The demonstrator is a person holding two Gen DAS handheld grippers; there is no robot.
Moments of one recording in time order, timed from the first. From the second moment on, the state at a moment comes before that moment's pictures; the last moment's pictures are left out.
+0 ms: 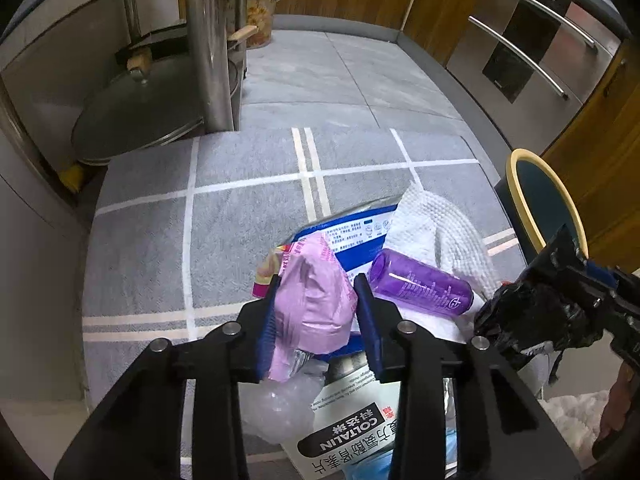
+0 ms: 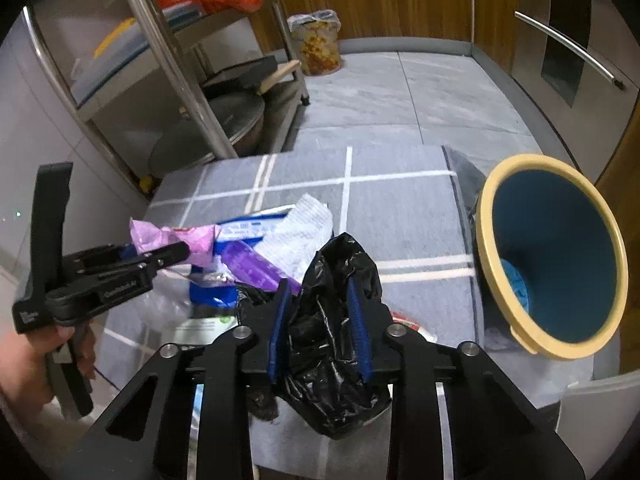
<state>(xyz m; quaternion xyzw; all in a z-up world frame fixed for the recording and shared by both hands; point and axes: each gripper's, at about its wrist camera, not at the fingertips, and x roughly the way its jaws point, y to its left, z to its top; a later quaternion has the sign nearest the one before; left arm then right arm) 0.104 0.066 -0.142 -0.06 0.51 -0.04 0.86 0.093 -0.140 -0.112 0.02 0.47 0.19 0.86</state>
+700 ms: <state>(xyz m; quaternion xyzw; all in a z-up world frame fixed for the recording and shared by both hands) 0.099 0.059 -0.082 -0.03 0.43 -0.02 0.90 0.095 -0.148 -0.070 0.03 0.41 0.21 0.89</state>
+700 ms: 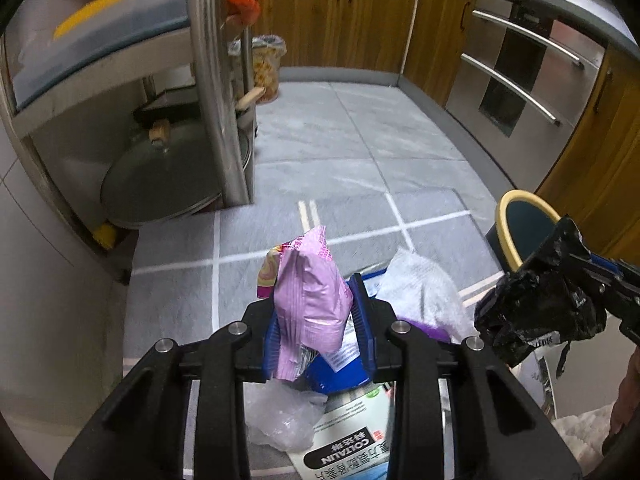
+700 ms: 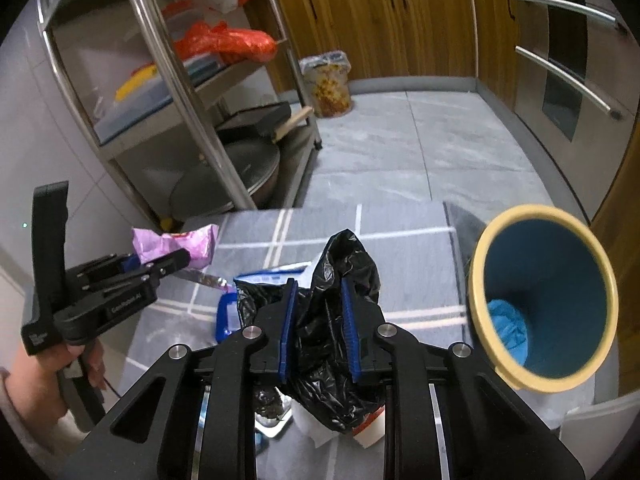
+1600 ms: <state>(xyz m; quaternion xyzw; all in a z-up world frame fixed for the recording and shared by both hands) 0.120 -0.085 -0.036 0.03 0.36 -0.12 0.92 0.117 -0.311 -0.013 0.08 0.34 0.11 0.93</state>
